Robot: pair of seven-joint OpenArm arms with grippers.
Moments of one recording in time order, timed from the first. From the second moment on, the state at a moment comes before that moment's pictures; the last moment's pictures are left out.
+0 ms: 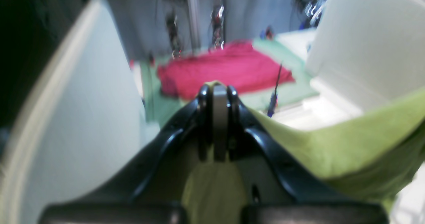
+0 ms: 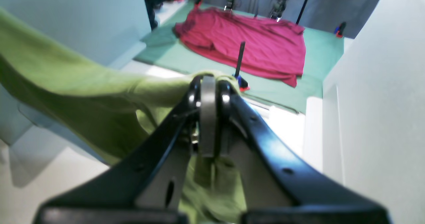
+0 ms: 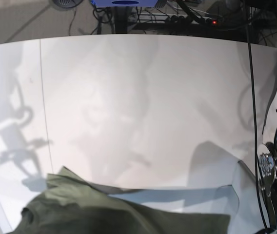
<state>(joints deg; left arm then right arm) -72.0 -15.4 -2.0 49.5 -17.4 -26.9 33.3 72.3 32.1 -22.7 36.2 41.3 35.8 -25.8</state>
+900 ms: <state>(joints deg) -19.8 -19.2 -7.5 95.4 -17.9 -26.9 51.2 27.3 32.5 27.5 71.3 42.0 35.1 -63.6</state>
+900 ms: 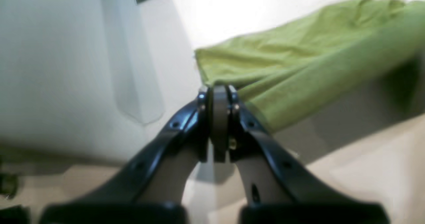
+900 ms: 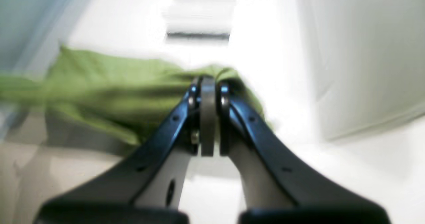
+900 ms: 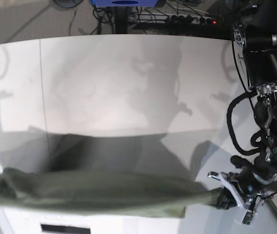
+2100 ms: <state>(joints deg) 11.2 -20.8 -7.5 100.4 -17.1 -26.9 55.4 -3.1 21.8 38.1 74.0 42.0 30.2 -71.7</state>
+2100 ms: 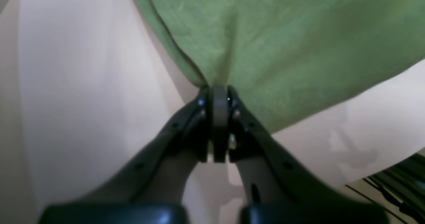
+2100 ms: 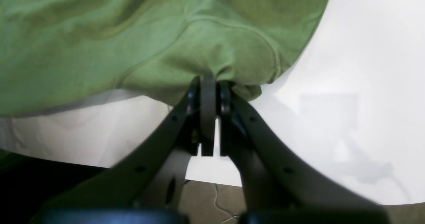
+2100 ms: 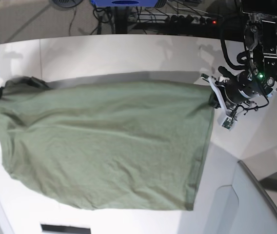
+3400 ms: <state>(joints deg) 10.5 -16.6 -6.9 89.9 -9.2 -26.5 49.1 0.8 21.8 36.7 66.6 40.6 29.4 -61.6</state>
